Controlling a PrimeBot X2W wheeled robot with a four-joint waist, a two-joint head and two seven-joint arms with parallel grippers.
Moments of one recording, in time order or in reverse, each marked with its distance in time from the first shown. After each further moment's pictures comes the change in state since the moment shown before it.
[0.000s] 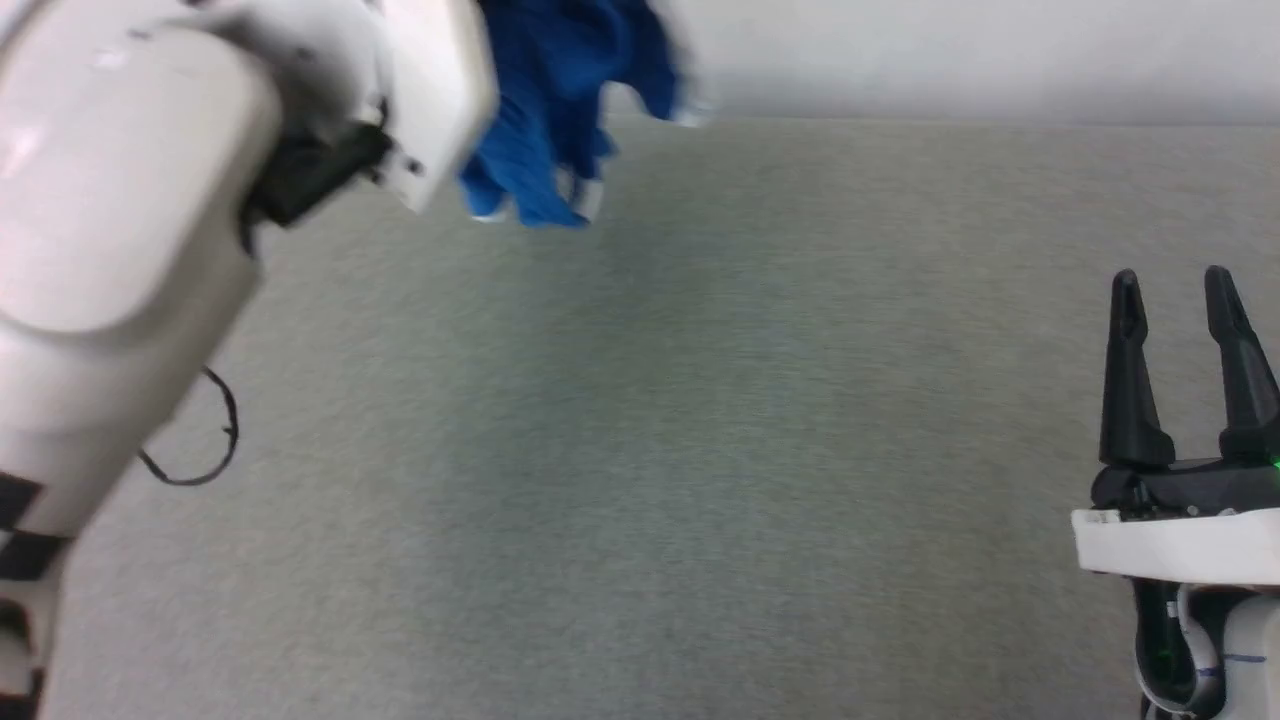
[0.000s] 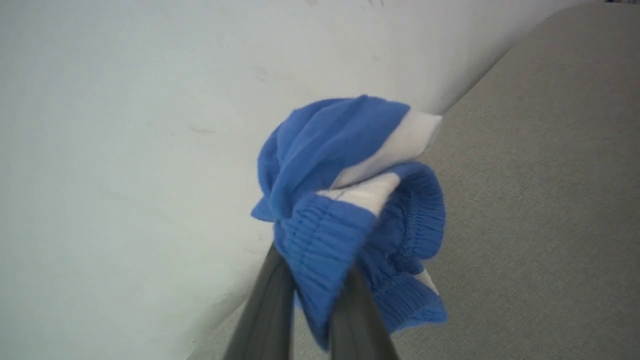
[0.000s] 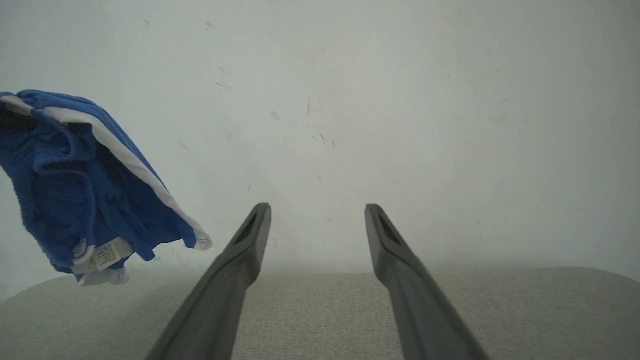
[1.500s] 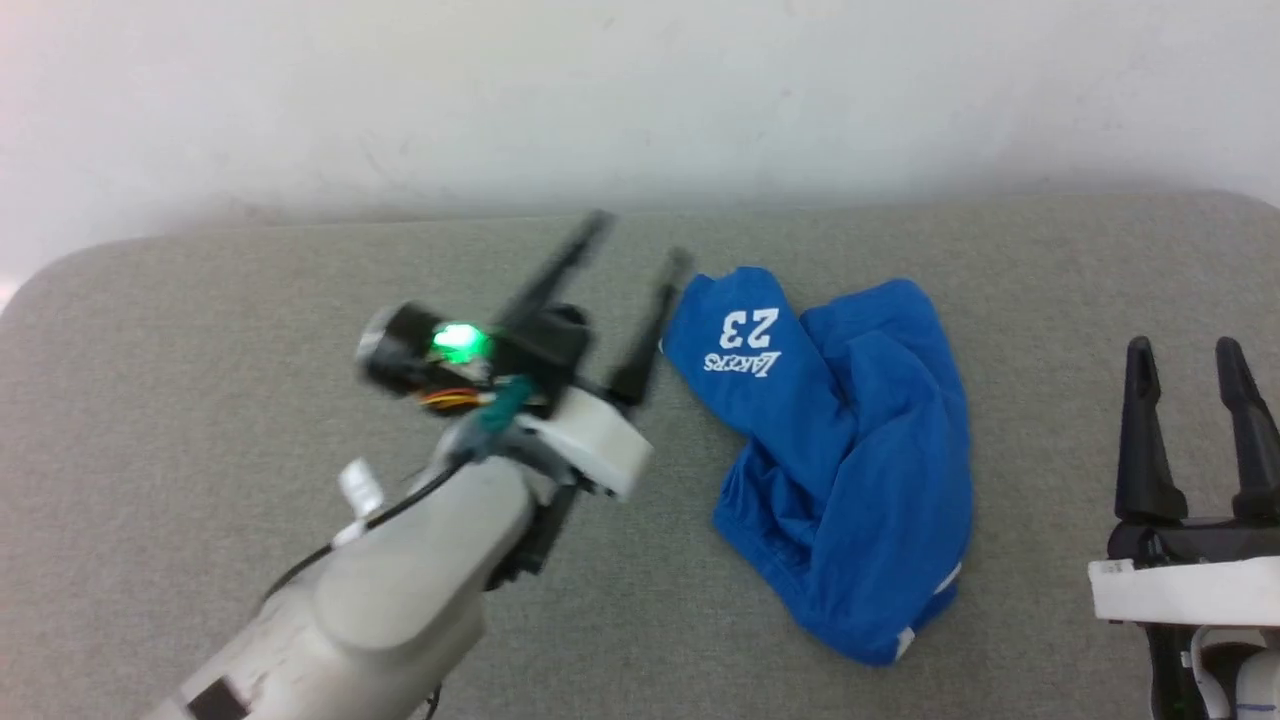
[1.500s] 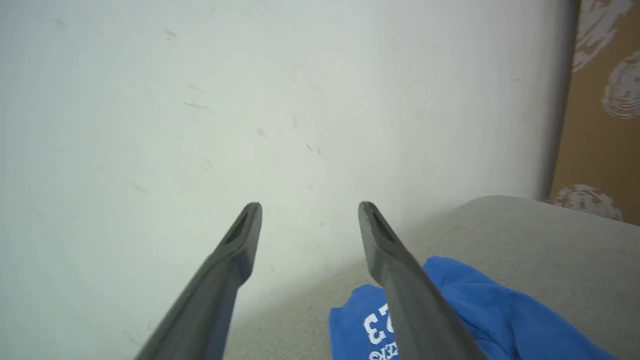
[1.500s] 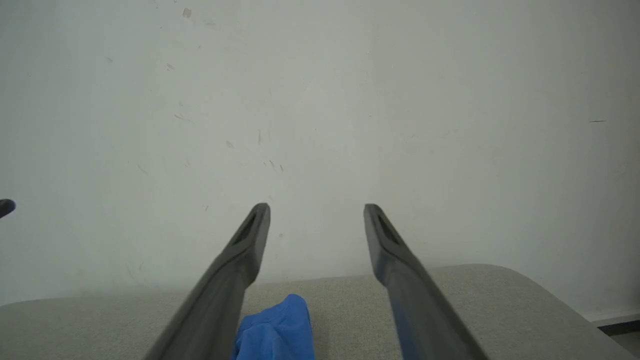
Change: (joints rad) left arm 0.528 -0.224 -0.071 0.000 0.118 0.419 -0.769; right arm 0.085 0.000 -0.041 0.024 0.008 0.000 0.000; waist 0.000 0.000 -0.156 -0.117
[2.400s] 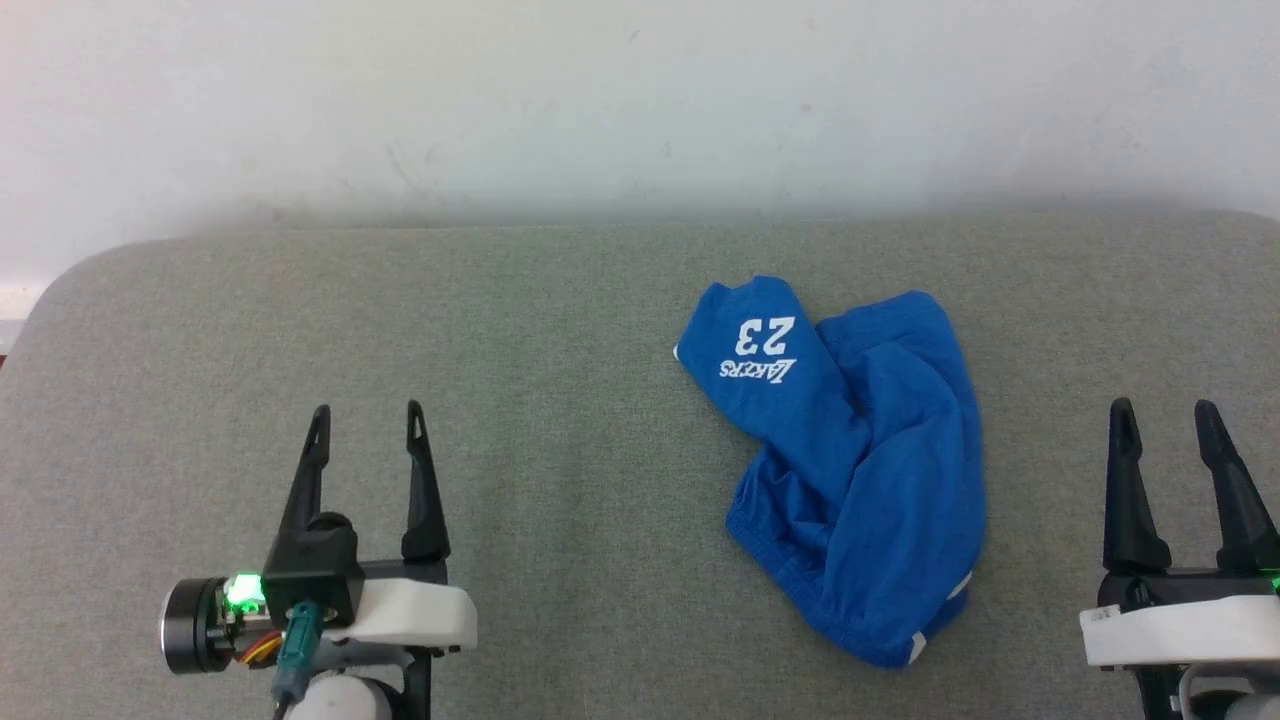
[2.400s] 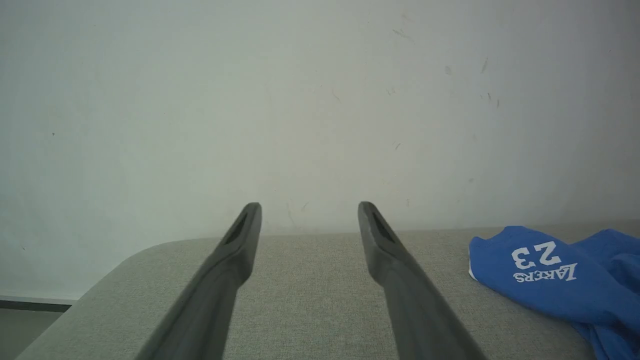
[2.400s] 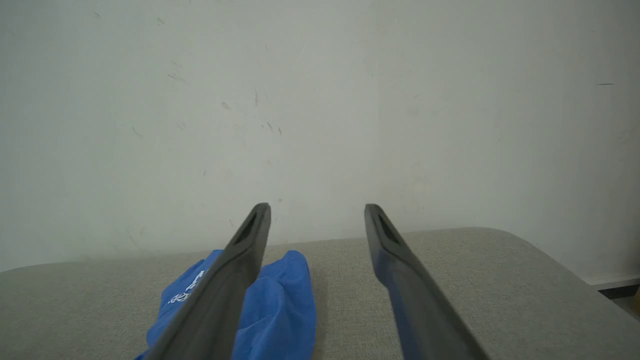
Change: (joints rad) left arm 0.664 -0.129 0.686 -0.262 0.386 0.059 -0.001; right arm 0.064 0.000 -0.010 0.052 -0.013 0.000 0.000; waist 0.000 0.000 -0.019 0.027
